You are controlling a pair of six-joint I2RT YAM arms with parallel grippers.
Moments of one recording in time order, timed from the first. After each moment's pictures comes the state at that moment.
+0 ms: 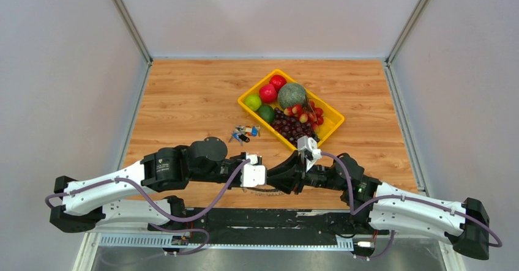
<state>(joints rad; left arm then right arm) -1.32 0.92 1.10 -0.65 0.12 0.40 1.16 0.72 0.43 0.42 -0.28 0.34</state>
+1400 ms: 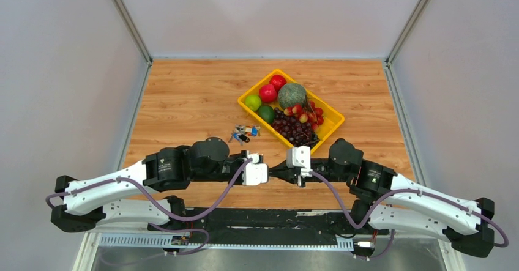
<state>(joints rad) -1.32 0.93 1.10 -0.66 0.06 0.42 1.17 0.77 0.78 -0.13 -0.35 -0.19</state>
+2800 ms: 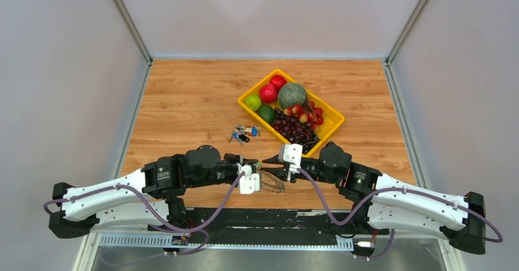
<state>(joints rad) -1.30 0.79 0.88 -0.47 -0.04 0.62 1.17 0.82 0.66 0.06 -0.19 -0.24</state>
